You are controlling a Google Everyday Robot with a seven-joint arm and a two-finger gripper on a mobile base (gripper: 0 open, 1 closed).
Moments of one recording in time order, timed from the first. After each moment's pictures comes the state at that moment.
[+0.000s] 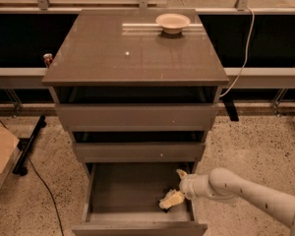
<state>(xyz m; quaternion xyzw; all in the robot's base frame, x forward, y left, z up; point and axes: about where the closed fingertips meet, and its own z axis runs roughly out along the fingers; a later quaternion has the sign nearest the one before) 0.545 -0.111 0.341 -0.43 0.80 0.27 0.32</state>
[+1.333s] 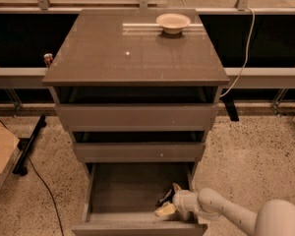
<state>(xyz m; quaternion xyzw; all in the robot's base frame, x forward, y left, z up) 0.562 -0.104 0.175 -0.38 0.82 0.26 0.35</state>
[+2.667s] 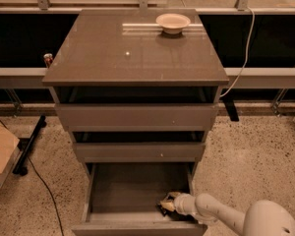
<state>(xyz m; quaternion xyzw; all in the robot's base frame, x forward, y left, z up) 0.573 -0.127 0.116 -0.31 0.86 0.22 0.33</state>
